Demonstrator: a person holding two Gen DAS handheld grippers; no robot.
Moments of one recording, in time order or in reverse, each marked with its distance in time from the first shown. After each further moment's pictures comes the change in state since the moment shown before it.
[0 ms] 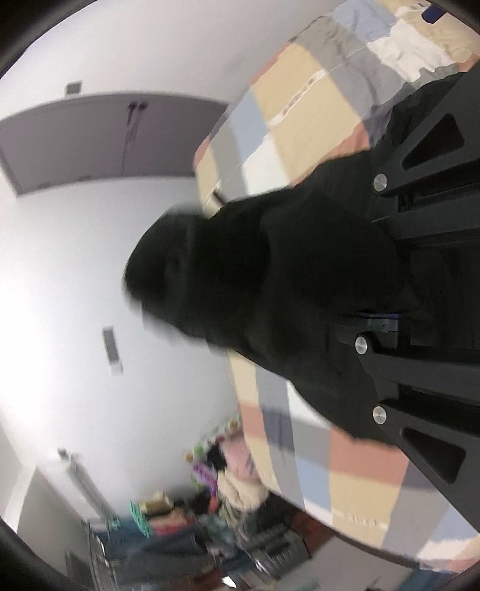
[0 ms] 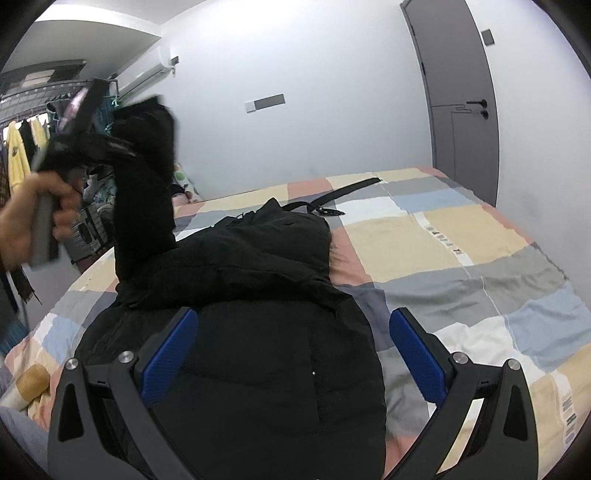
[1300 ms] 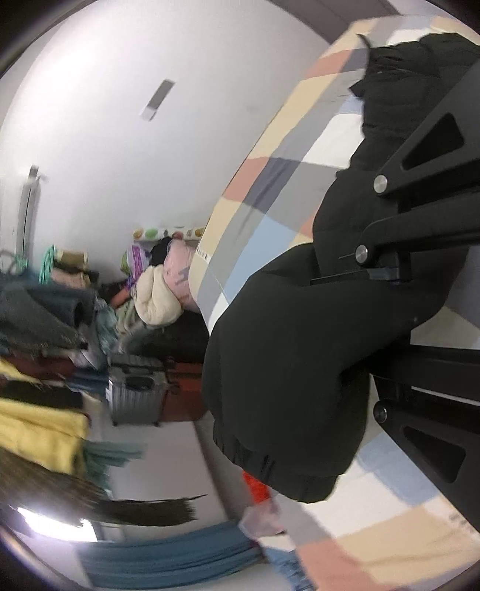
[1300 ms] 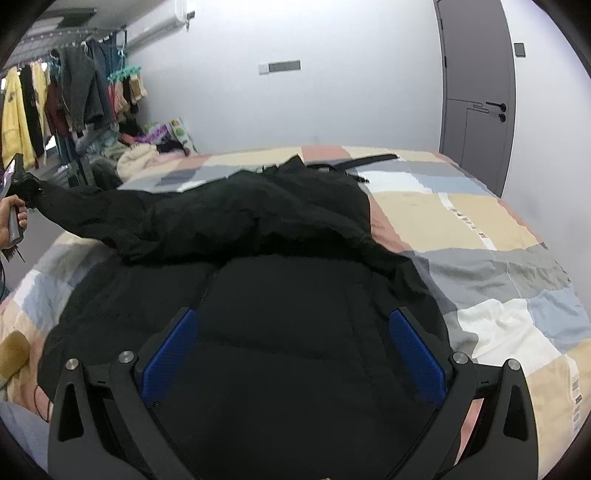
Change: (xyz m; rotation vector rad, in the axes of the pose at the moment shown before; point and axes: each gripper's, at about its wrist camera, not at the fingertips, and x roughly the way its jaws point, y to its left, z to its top) left arm -0.046 0.510 -0.146 -0.717 0.037 0.439; right arm 0.026 0.094 -0.027 -0.122 0.097 -0.063
